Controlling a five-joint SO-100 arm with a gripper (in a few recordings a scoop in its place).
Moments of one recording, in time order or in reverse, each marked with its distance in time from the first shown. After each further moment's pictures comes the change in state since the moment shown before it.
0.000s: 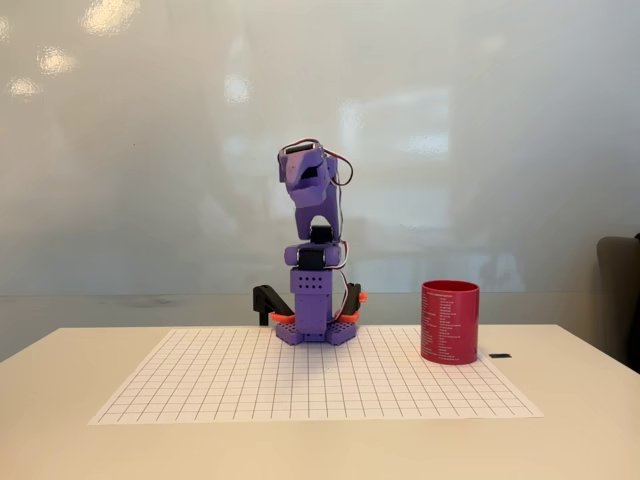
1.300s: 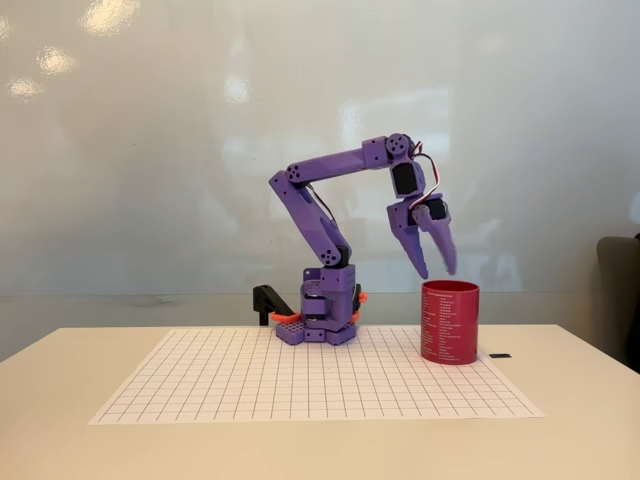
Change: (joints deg) arm -76.1 -59.3 -24.3 31.3 17.1
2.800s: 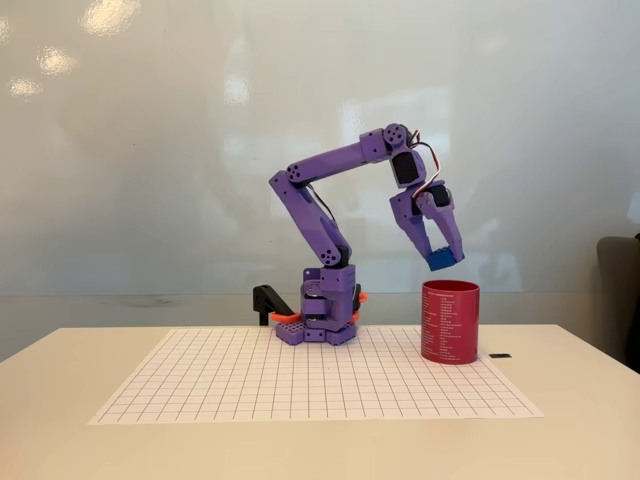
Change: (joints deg) arm 0.0 0.4 -3.3 -0.2 -1.1
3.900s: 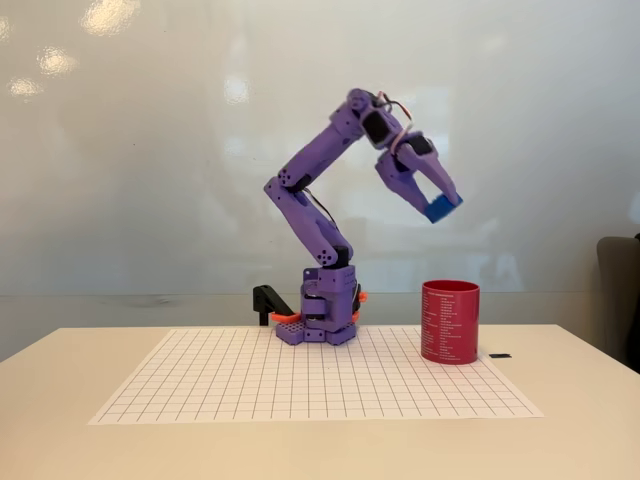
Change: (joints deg) arm 4.7 3.5 -18.1 5.0 -2.1
